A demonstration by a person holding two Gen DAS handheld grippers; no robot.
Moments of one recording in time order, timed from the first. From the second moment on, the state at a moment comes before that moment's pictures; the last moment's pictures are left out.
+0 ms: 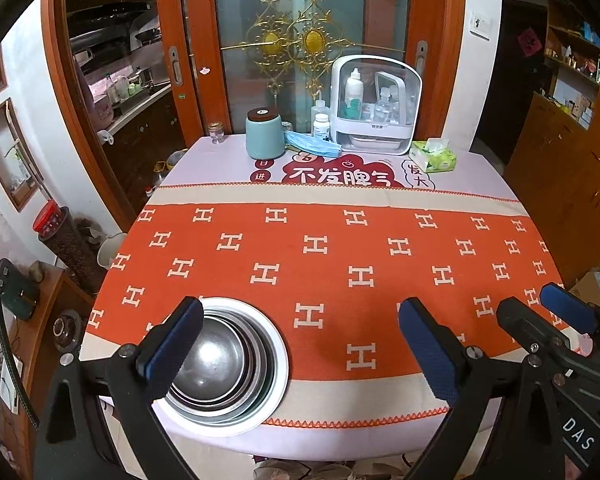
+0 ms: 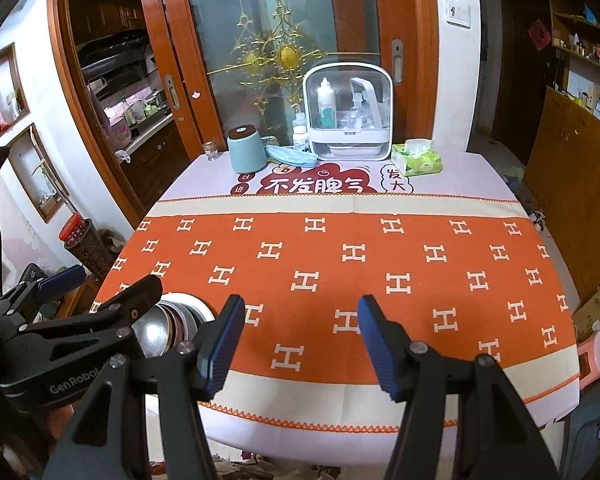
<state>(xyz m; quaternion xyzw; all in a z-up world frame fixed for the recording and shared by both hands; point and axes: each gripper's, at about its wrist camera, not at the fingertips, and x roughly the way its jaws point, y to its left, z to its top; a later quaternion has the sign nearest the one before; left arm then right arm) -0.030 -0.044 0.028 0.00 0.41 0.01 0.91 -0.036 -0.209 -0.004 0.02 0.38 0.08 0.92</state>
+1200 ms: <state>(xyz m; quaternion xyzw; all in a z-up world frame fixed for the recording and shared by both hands) -0.039 -0.059 0.028 0.00 0.41 0.01 0.91 -0.039 -0.215 -0.001 0.02 0.38 0.08 0.92</state>
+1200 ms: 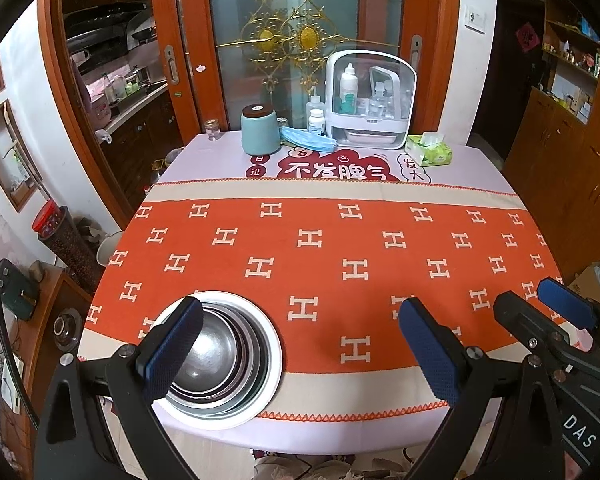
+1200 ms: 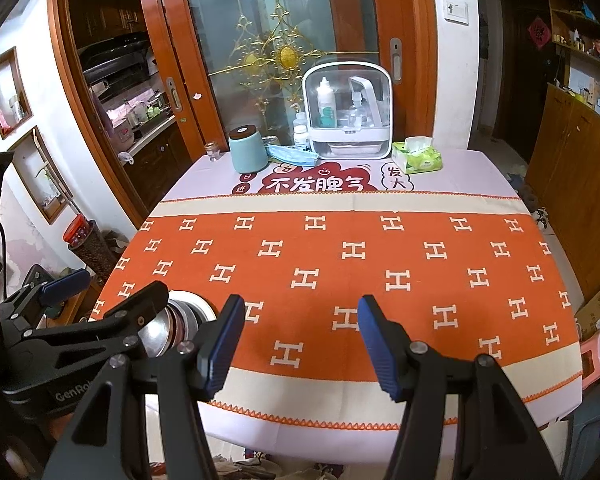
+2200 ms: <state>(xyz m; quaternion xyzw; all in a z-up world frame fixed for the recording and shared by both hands) -0.046 -0.038 0.022 -0.01 0.42 0.02 0.91 -0.050 -0.195 -0.007 0.02 0.38 0.09 0.92</state>
